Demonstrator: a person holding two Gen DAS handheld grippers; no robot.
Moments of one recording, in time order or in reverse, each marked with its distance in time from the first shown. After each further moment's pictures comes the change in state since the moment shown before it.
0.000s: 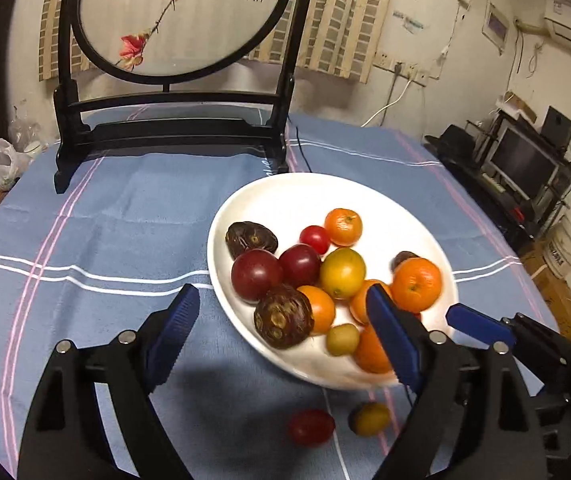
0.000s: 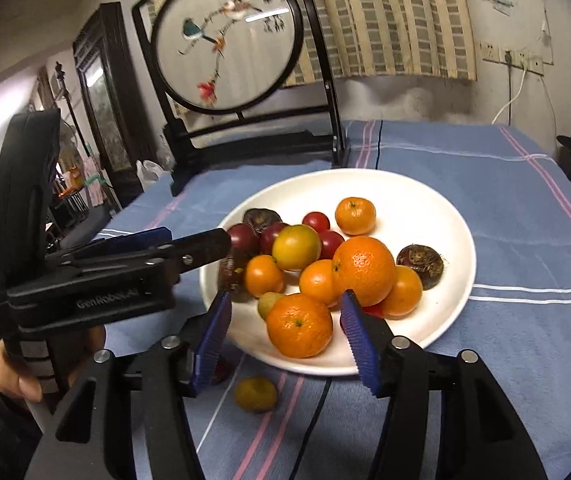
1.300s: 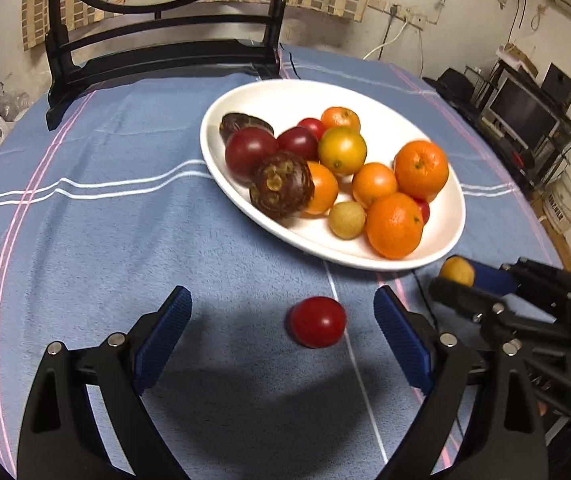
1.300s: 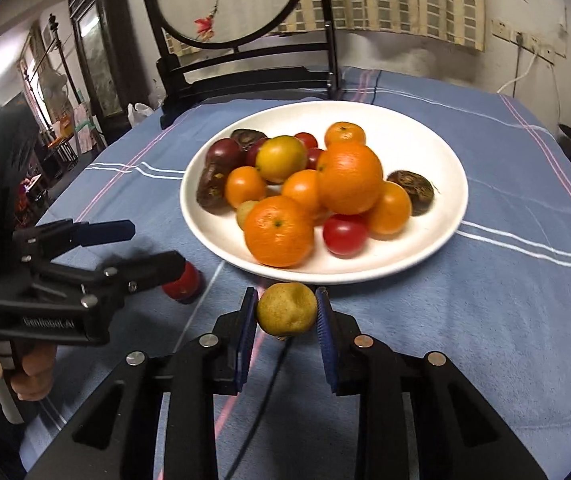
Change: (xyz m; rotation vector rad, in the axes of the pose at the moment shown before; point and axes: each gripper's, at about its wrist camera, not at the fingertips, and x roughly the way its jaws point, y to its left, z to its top) left arm 0.016 -0.001 -0.058 0.051 0.222 0.006; right arm 0.011 -0.010 -0.032 -0.040 0.196 -0.064
